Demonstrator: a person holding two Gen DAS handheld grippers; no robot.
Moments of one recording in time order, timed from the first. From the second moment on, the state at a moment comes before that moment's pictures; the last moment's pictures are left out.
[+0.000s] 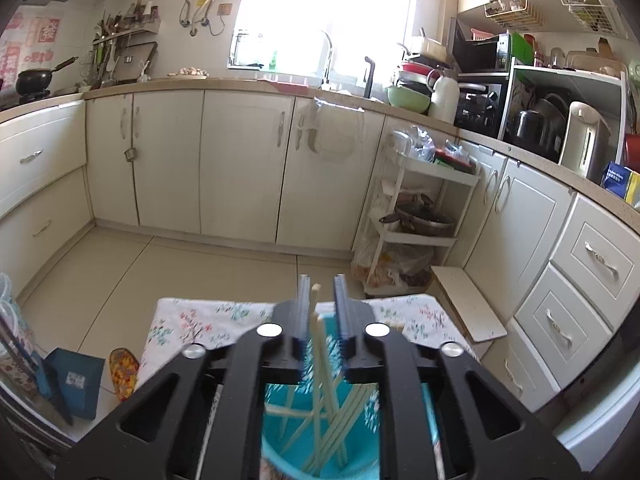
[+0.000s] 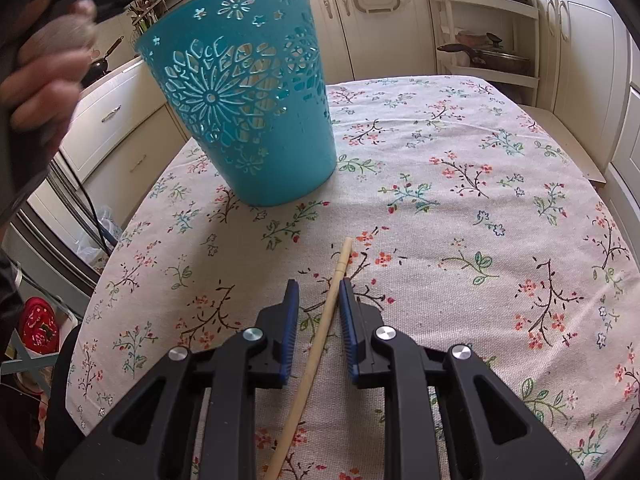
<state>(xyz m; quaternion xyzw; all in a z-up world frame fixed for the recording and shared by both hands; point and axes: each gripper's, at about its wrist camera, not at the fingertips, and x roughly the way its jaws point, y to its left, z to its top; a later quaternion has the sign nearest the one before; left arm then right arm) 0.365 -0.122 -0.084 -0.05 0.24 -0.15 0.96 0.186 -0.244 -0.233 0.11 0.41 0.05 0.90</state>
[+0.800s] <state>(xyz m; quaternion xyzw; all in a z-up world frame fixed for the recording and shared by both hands) 0.295 -0.067 -0.240 0.02 0.39 -0.09 0.92 0.174 -0.229 -0.230 0.02 0.42 0.02 0.91</state>
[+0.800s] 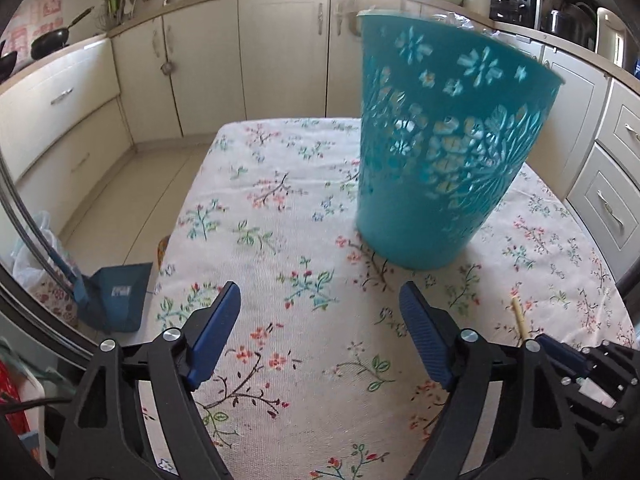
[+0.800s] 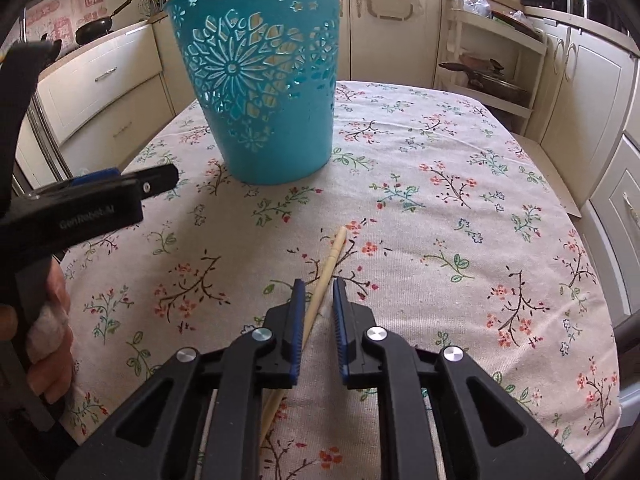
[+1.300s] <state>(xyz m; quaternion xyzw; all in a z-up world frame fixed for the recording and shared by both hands) 0.298 -0.075 -0.250 0.04 0.41 -0.09 0.90 0.171 -0.233 -0.227 0.04 0.43 0.02 0.90</state>
